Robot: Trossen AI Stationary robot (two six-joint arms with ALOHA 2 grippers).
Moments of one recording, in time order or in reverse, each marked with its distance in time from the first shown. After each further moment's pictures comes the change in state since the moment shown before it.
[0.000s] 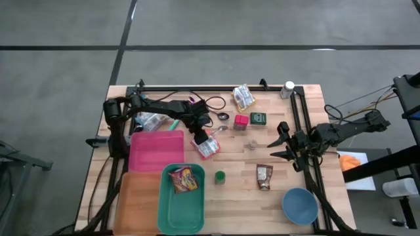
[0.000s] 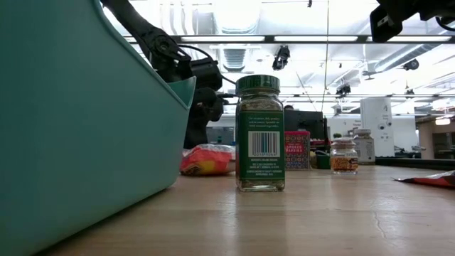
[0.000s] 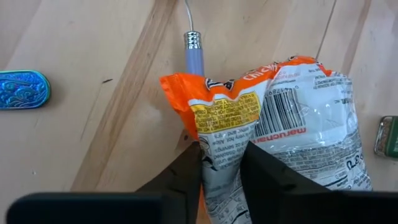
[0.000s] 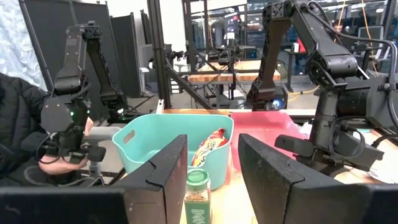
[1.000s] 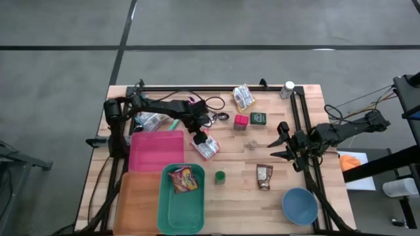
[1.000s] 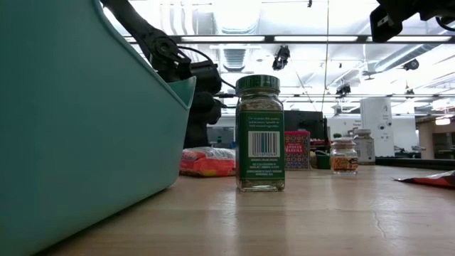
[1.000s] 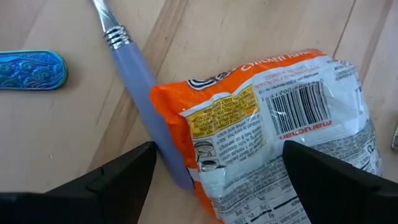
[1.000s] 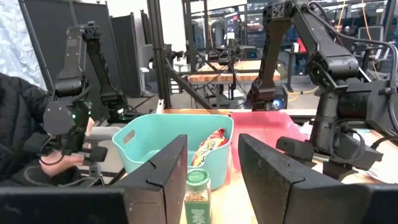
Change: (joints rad) left arm 0.001 0.006 0.000 -0.031 -0.011 0.000; right arm 0.000 0.000 0.000 0.000 0.000 0.000
